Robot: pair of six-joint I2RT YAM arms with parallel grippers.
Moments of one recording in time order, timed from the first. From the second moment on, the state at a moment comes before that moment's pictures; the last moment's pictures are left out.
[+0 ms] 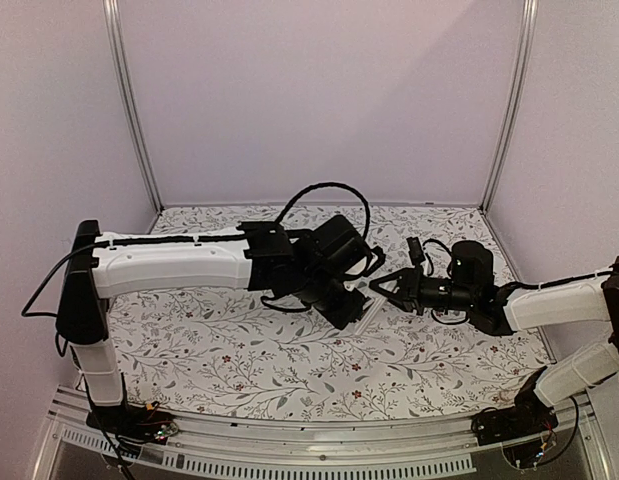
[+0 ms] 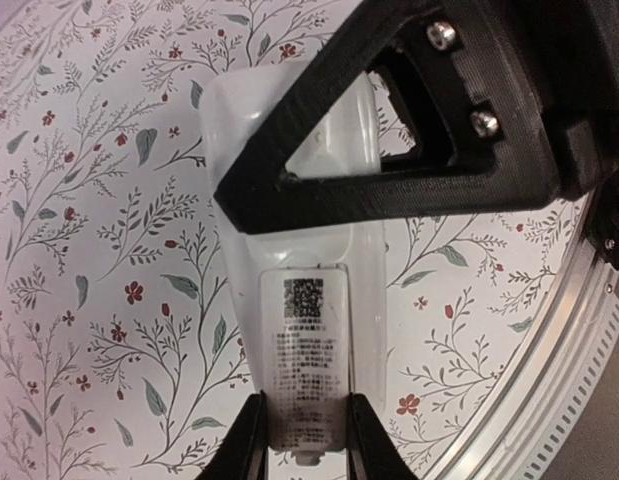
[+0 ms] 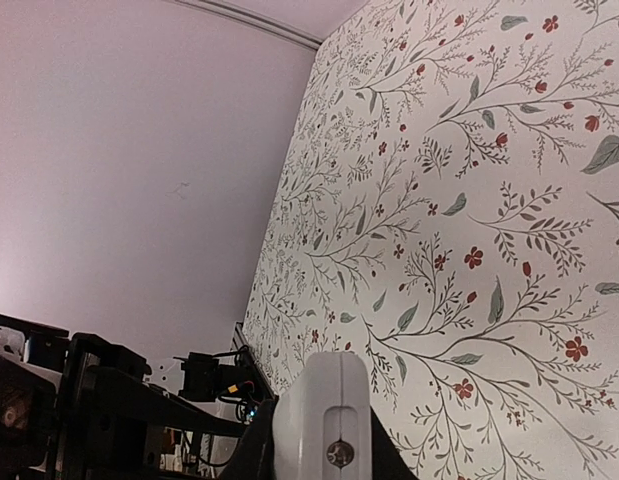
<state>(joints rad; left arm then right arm) -1.19 1.91 1.65 -0.70 -0.12 -0.28 0.66 1.38 0.50 0.59 -0.50 1.00</state>
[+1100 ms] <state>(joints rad) -1.18 1.96 1.70 -0.74 -0.12 -0.37 0.67 1.37 0.49 0.62 -0.45 1.02</state>
